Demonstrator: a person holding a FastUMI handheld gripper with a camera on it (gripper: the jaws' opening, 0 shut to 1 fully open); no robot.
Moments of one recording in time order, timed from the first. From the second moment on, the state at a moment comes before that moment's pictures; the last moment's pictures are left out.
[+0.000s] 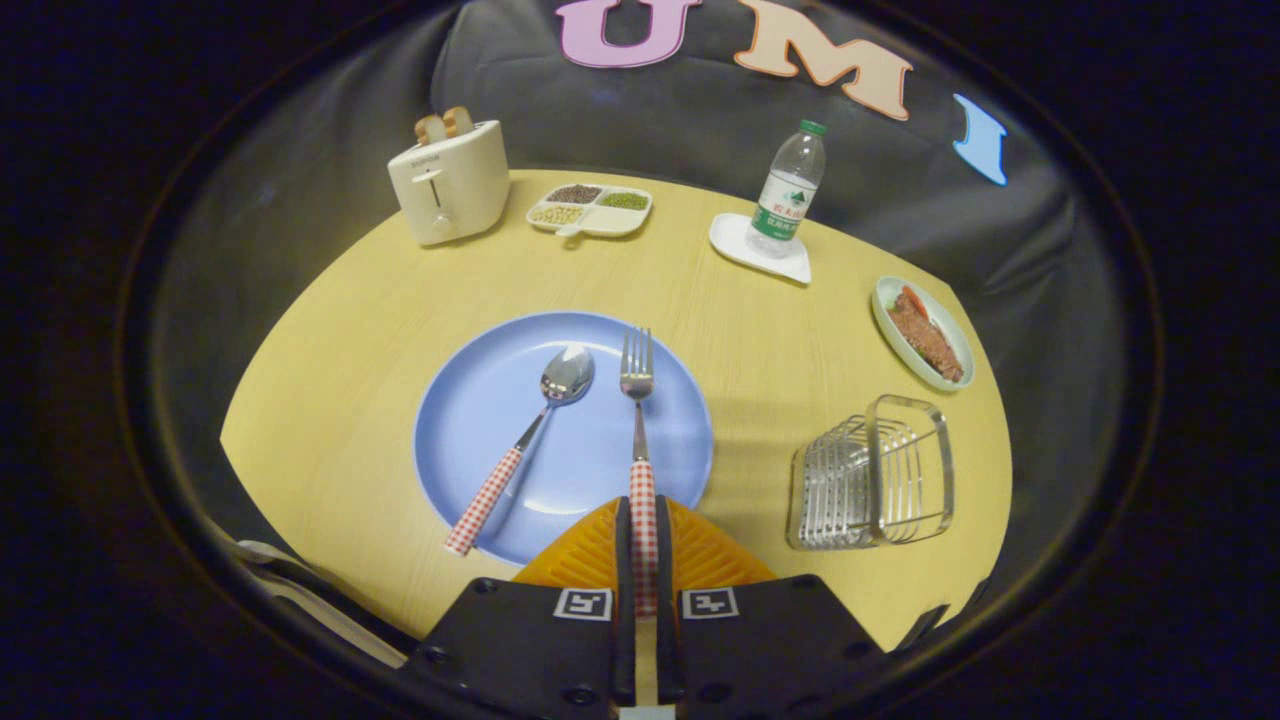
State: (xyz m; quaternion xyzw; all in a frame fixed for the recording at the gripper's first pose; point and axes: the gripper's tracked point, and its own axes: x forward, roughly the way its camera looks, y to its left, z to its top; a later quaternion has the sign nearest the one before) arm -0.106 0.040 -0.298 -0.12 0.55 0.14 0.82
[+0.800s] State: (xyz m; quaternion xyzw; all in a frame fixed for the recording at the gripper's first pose) arm -0.079 -0.067 -0.233 -0.16 0.57 0.20 0.78
